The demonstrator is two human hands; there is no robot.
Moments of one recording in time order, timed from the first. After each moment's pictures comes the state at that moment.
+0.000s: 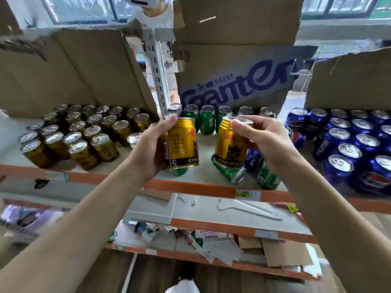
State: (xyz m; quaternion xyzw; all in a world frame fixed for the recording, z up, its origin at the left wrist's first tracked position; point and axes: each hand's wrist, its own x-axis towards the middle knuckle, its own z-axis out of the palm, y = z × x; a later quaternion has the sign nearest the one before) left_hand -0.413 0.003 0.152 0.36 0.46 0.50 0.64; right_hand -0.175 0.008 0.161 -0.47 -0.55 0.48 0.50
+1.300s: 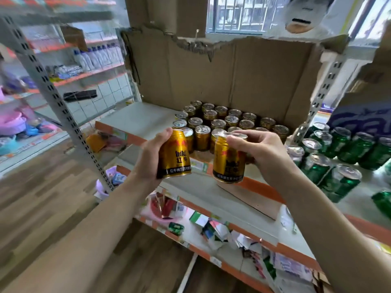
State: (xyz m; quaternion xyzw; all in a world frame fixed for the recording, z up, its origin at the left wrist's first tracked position) left_hand -0.819 -0.113 0.138 0.31 0.48 0.68 0.47; right_hand -0.606 -0.034 0.157 -0.39 -0.63 0.55 0.39
